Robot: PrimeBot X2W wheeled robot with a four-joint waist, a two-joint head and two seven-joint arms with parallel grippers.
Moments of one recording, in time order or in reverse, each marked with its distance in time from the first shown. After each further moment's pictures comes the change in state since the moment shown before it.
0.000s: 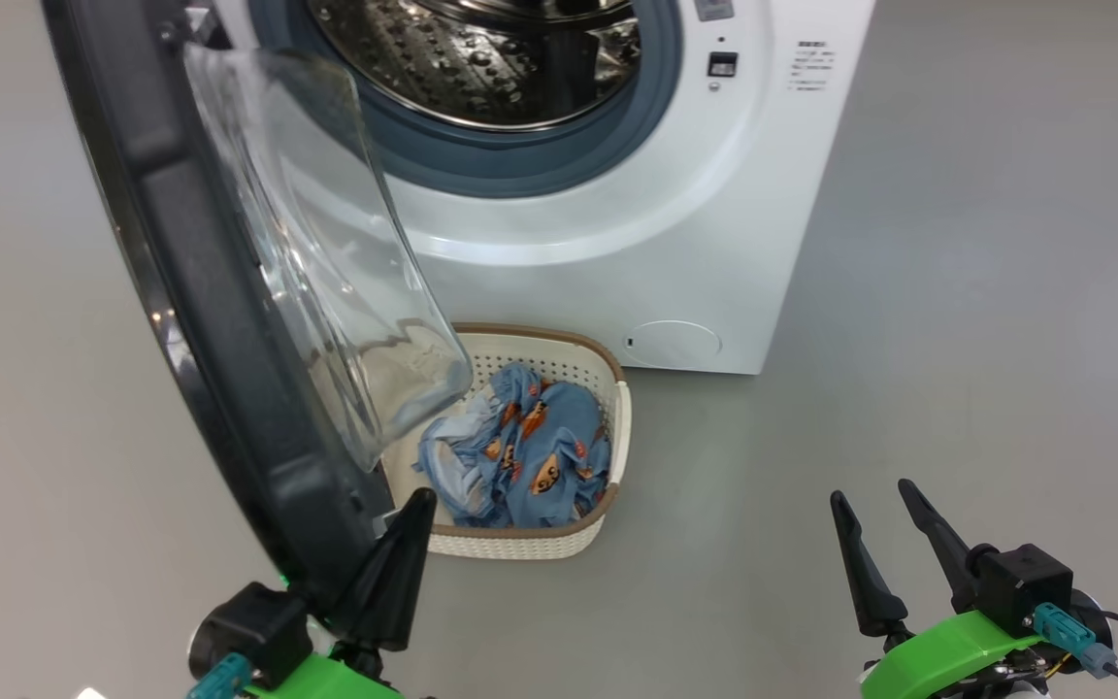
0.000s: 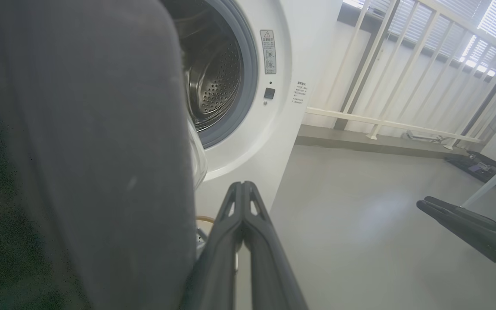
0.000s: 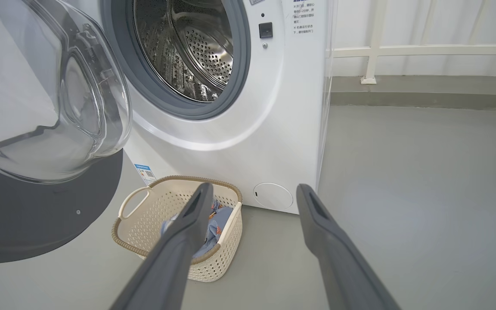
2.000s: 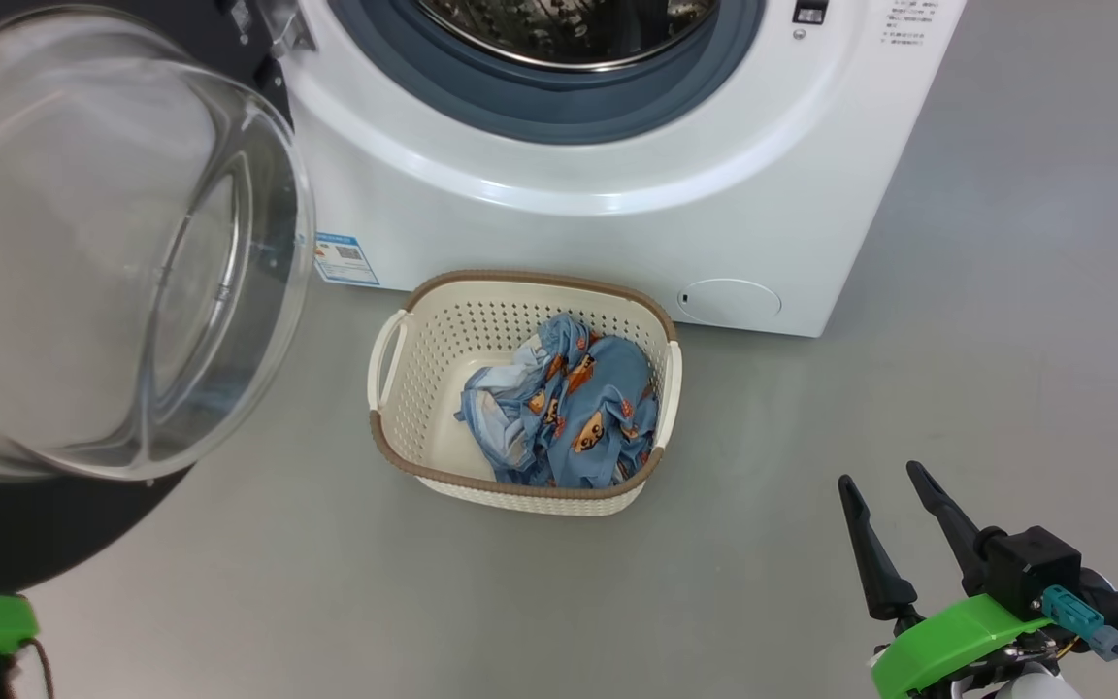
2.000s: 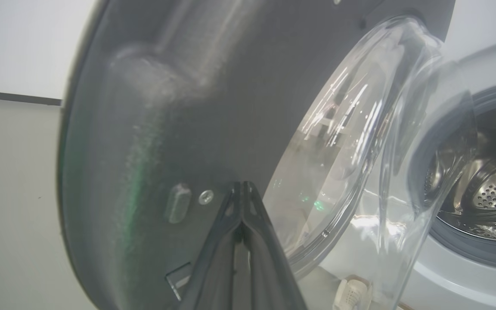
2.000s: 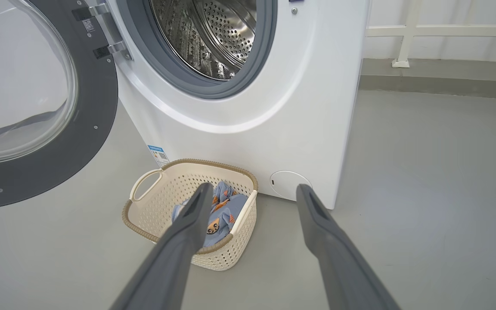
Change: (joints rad) left arm -0.183 0.026 0.748 0.229 -0.002 0.087 0.000; right arm -0.027 -0.032 0.011 0.006 0.001 0.000 0.000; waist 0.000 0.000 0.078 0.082
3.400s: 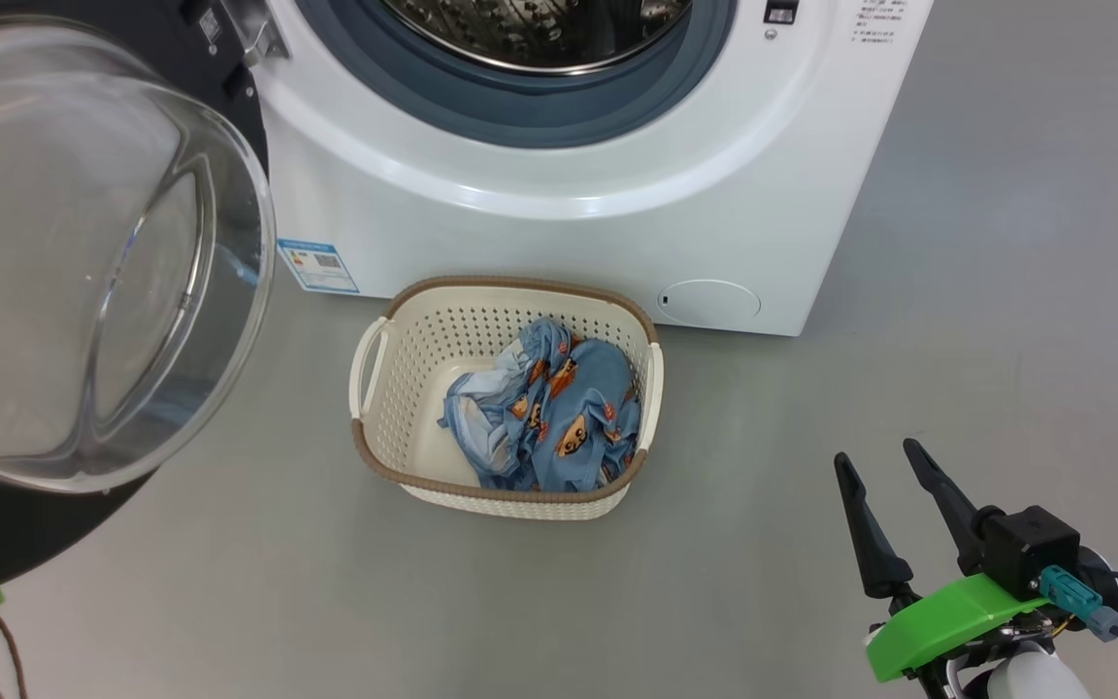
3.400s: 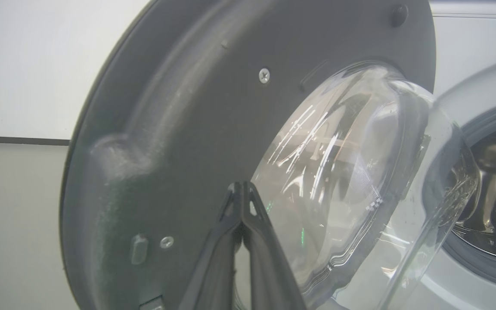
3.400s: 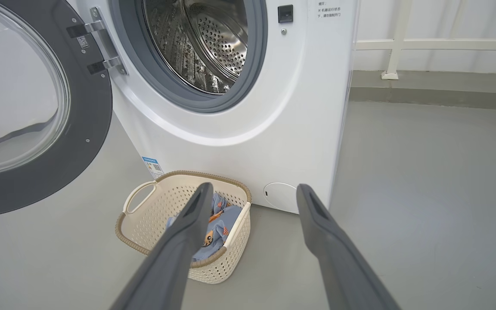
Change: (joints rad) left arm -0.075 -0.020 0.103 -0.046 0.166 -0.069 0.000; right arm -0.035 0.004 0.000 0.003 -0.001 0.000 0.000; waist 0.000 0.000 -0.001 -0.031
